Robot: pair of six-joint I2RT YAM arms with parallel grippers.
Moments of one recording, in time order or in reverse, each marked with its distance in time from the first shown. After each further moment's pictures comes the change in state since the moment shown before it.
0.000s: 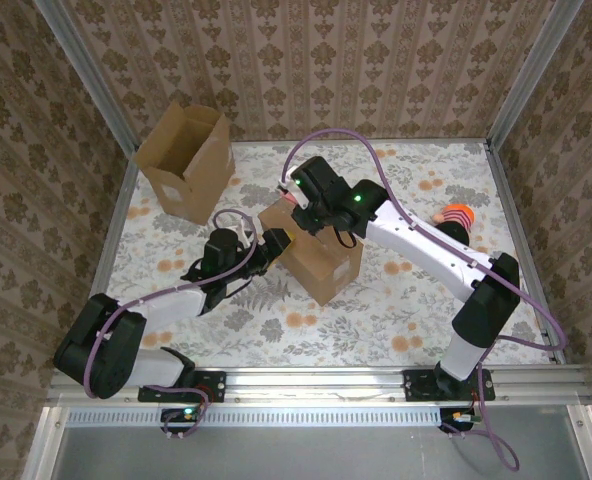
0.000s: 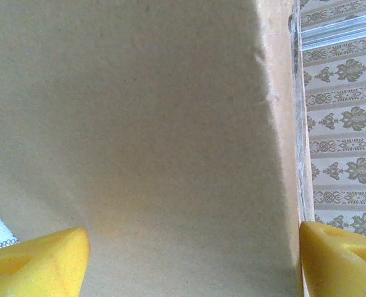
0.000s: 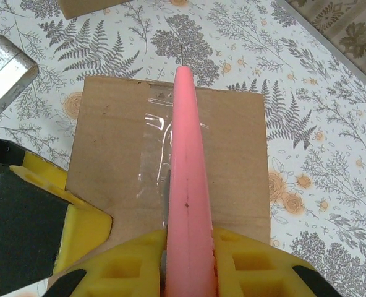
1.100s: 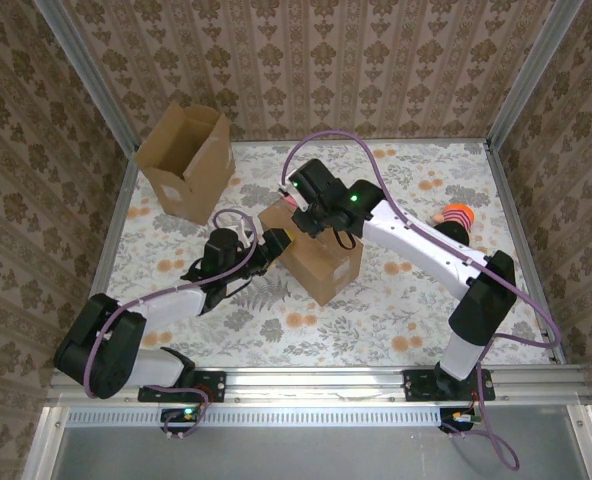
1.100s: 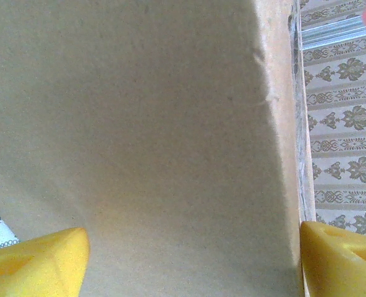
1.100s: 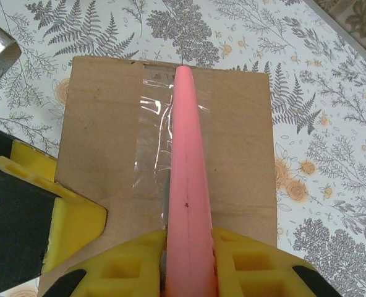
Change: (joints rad) left arm 0.000 0.000 0.002 -0.006 0.000 0.007; right arm 0.000 0.021 -0.005 -0.031 0.007 0.027
